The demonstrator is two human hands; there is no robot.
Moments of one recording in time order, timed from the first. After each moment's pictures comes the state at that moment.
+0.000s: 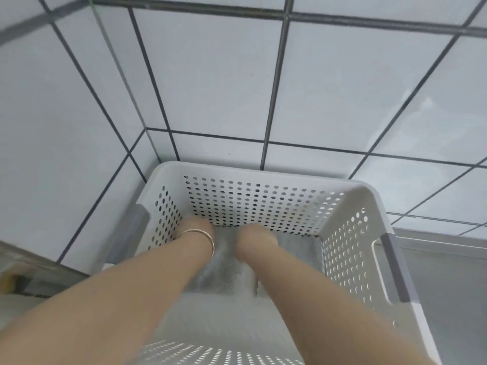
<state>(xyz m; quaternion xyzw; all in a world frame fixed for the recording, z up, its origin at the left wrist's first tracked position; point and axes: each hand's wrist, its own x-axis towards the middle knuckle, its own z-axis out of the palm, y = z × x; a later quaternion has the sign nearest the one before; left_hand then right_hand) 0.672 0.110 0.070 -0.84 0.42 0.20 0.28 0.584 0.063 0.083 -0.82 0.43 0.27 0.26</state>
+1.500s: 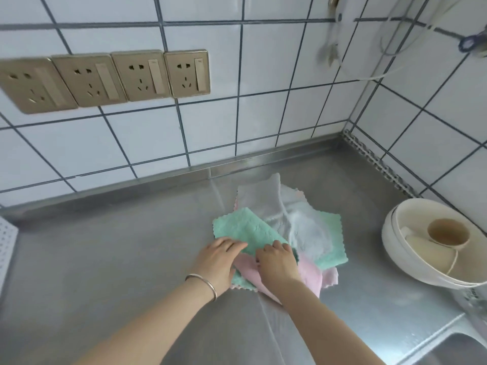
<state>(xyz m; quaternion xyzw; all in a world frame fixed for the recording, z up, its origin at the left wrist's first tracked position) 0.010 -0.005 0.037 -0.58 0.80 0.11 -0.09 -0.147 -0.030 0.035 -0.83 0.55 0.03 0.00</state>
